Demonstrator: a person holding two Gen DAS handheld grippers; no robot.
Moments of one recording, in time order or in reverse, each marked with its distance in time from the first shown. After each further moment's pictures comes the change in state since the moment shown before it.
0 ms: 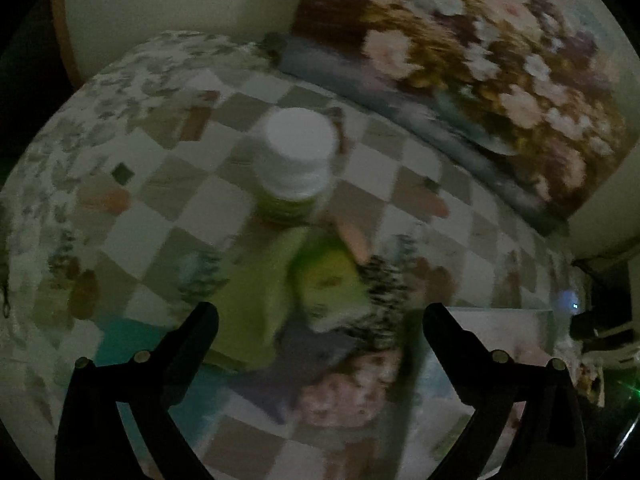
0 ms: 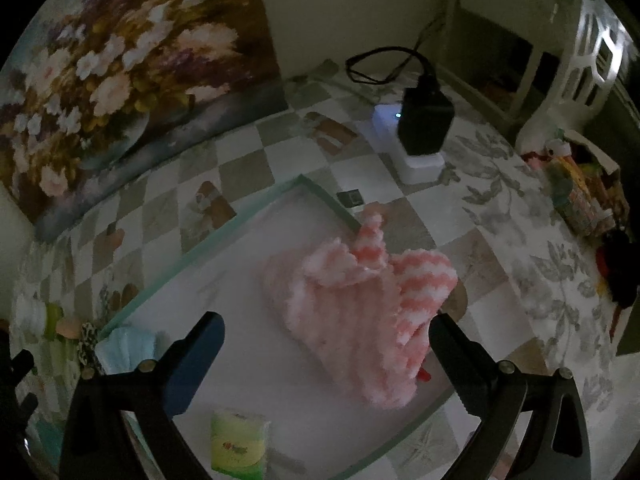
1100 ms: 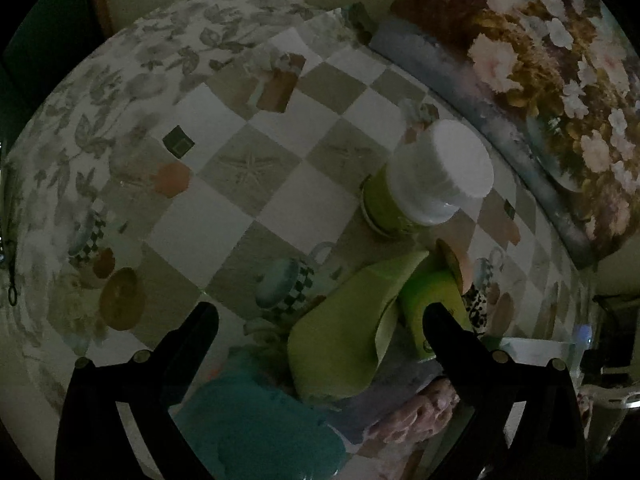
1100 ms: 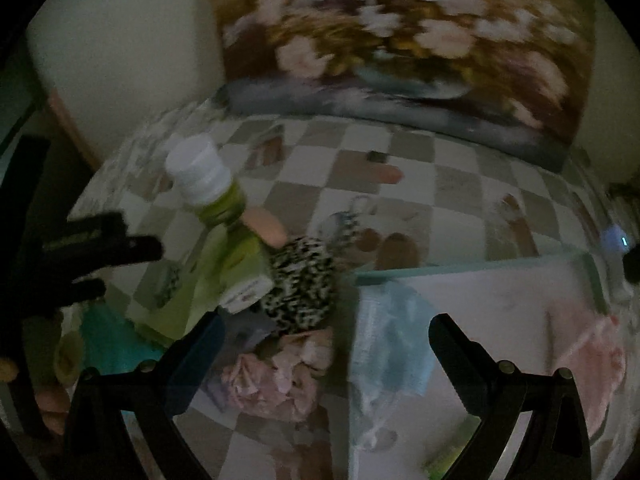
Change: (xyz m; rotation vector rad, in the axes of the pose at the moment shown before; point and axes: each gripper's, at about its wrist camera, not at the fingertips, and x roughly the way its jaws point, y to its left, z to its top) left arm 0.032 0.074 0.026 -0.138 0.116 0.044; right arm -0.010 0.225 -0.076 -0.604 -0.025 0.341
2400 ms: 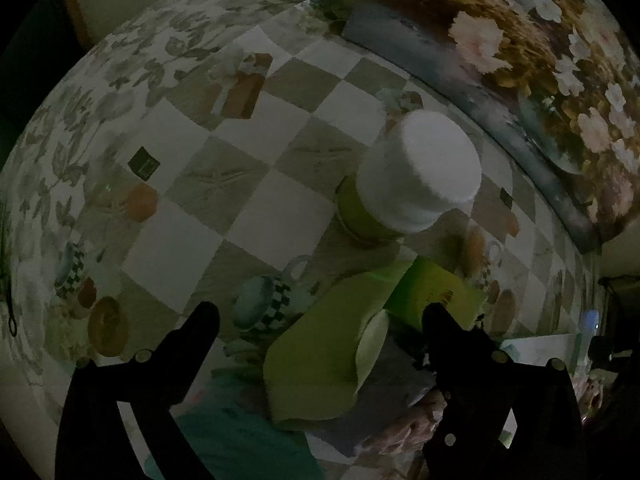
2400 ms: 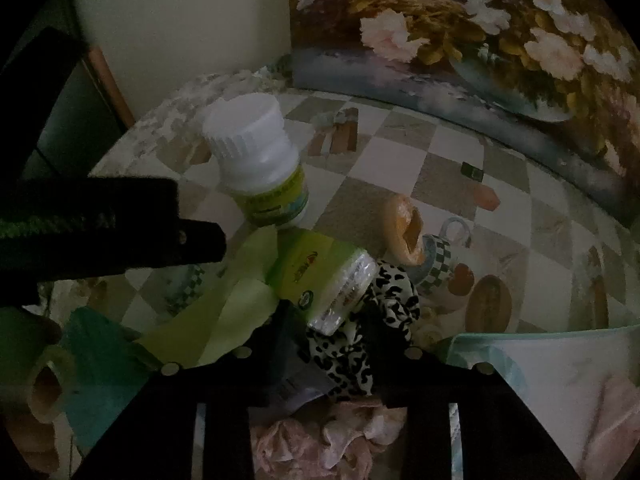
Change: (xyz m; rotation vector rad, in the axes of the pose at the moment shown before) left arm 0.013 -0.025 0.009 0.084 0.020 0.002; right arm 0.054 0.030 0.020 -0.119 0.016 0.125
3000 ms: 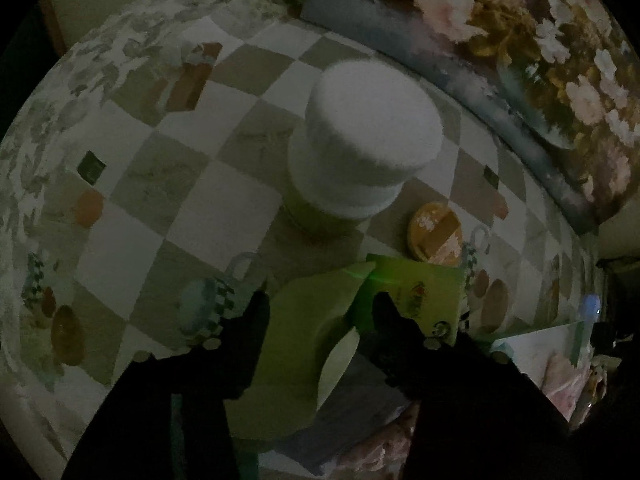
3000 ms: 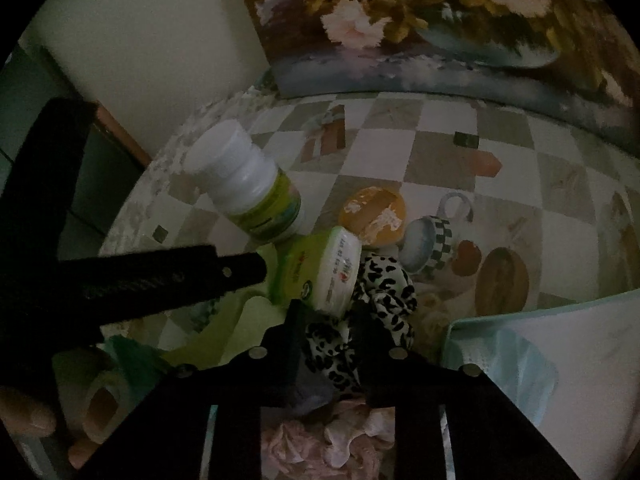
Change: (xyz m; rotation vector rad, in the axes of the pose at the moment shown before) left arm 0.031 -0.035 0.000 0.052 0.028 -0.030; right arm 0.000 -0.037 -0.003 0.190 -0.004 0.182
